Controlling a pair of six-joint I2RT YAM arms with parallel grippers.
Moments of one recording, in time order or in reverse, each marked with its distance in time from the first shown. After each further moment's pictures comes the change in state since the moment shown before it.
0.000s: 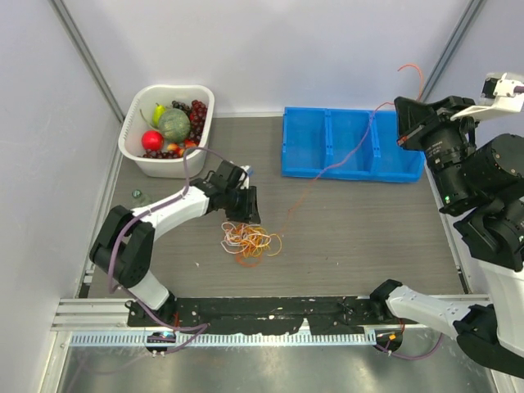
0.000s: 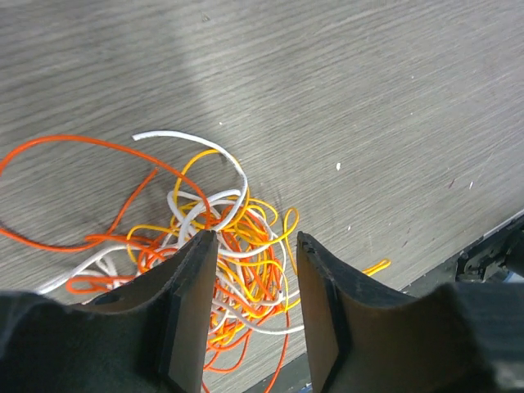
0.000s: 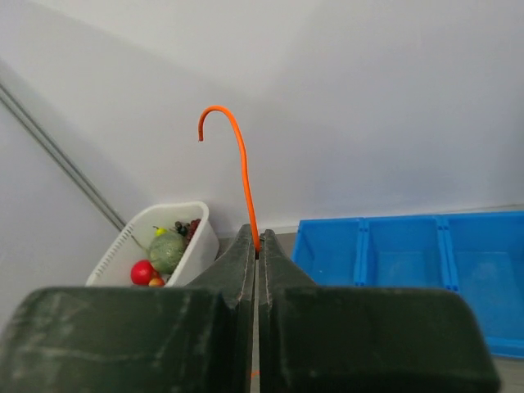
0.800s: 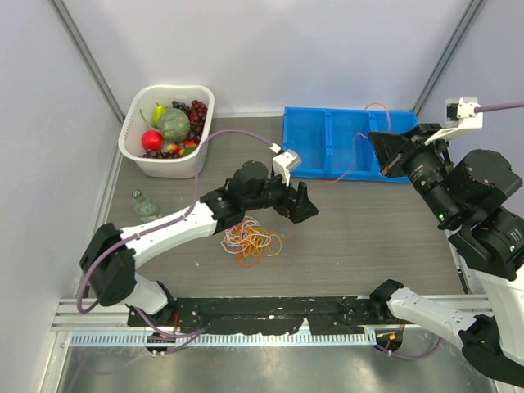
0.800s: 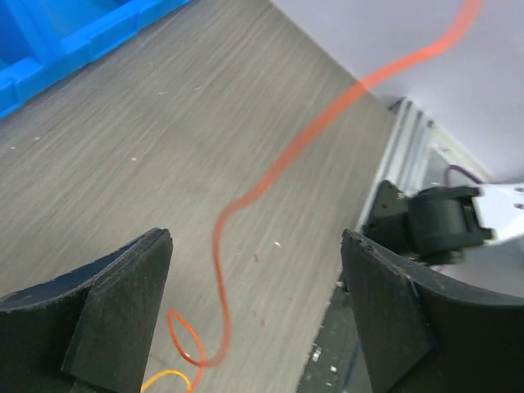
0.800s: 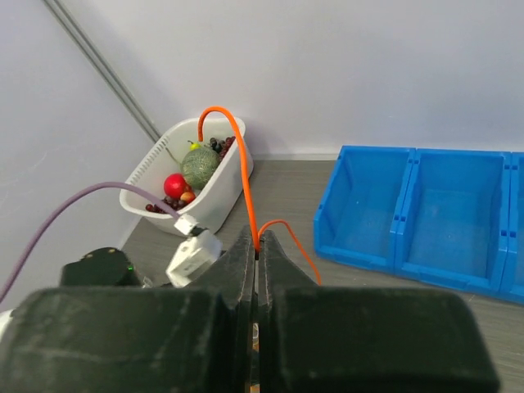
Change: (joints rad) left arm -0.306 -0.190 0.043 0.508 0.040 0.150; right arm 0.000 -0.076 -0.153 -0.113 -0.182 0.063
